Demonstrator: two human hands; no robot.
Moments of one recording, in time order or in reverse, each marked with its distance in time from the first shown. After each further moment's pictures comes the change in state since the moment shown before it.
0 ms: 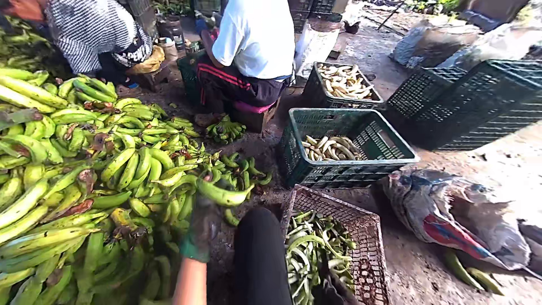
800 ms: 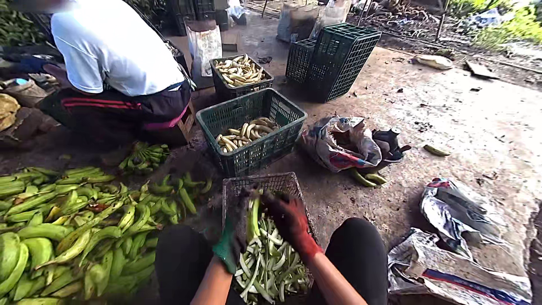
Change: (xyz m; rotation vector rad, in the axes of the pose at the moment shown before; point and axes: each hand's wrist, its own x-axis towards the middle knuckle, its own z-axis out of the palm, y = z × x) left_hand -0.066 -0.108 0.224 0.569 -0.244 -0.627; right_hand 0.021 -0.075 -0.062 -0.642 0.784 -0.733
